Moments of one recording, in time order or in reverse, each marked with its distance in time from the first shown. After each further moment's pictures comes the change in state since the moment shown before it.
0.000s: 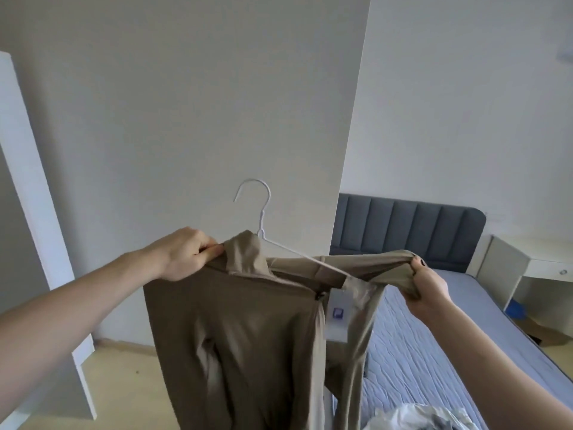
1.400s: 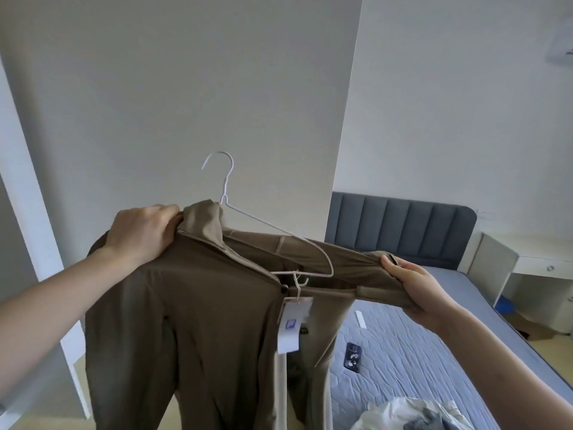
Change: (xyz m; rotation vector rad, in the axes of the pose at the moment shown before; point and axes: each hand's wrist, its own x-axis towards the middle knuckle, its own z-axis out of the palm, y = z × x) left_hand -0.020 -0.017 -0.016 0.505 0.624 -0.040; right_hand -0.046 -0.013 -0.026 -0.313 -0.599 -0.093
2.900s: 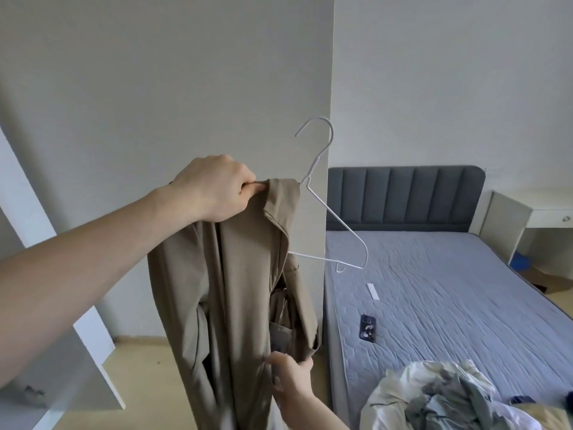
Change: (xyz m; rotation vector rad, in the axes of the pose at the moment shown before) left_hand 0.110 0.136 -0.052 -0.097 -0.332 0.222; right_hand -0.013 0.238 0.178 0.505 0.281 0.520
